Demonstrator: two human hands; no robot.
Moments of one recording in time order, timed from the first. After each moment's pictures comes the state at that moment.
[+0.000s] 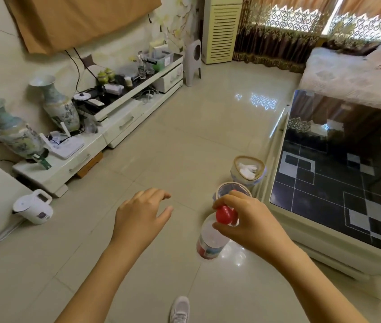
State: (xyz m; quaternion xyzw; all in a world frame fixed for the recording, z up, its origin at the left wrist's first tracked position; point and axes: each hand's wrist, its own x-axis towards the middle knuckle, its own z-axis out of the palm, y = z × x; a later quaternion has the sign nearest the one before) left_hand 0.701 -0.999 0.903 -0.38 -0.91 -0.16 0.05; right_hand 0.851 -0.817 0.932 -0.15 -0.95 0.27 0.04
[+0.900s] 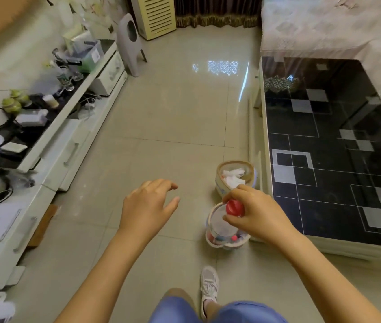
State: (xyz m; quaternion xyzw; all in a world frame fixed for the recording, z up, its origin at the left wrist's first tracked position) left_hand 0.422 -0.664 0.868 -0.52 -0.84 -0.12 -0.01; right_hand 0.622 -0.527 0.870 -0.33 -0.90 0.29 0.00
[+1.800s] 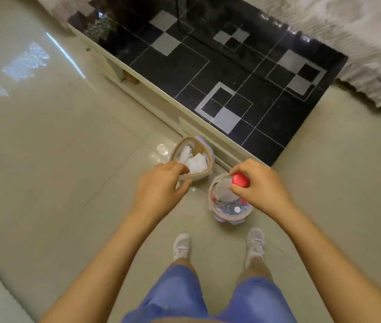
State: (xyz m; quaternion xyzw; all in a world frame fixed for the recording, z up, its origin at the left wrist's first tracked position) left_hand 0.290 -0.302 0.781 -0.86 -0.46 0.02 -0.21; right_hand 0.504 -0.395 0.764 -0.77 -0.54 0.30 0.15
